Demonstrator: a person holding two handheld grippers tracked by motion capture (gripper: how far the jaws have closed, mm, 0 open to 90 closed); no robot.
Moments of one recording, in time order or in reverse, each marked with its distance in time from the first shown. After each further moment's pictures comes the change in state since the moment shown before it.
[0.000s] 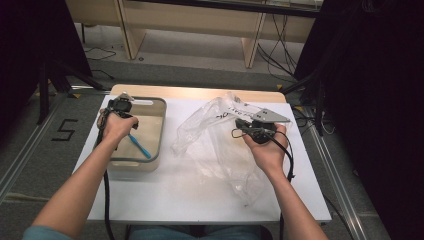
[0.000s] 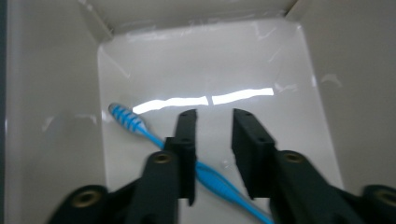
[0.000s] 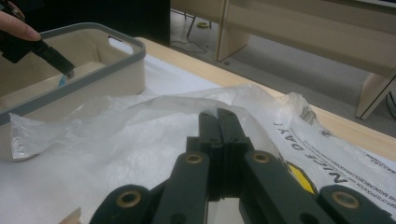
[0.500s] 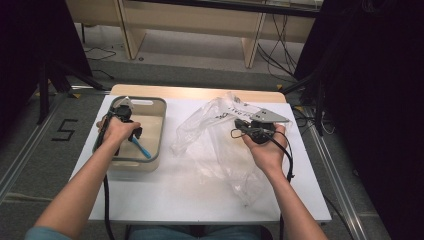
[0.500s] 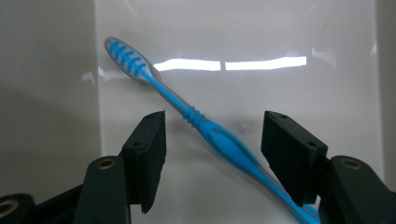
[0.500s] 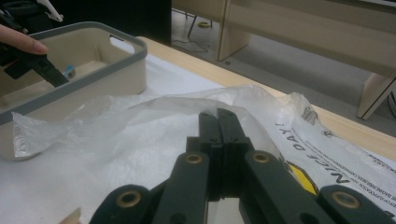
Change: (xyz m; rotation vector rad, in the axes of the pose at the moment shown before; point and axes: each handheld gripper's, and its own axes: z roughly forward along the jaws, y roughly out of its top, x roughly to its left) left arm -0.001 -0.009 0.020 0.173 0.046 -0.083; right arm 0.001 0.000 0.001 0.001 0.005 -0.003
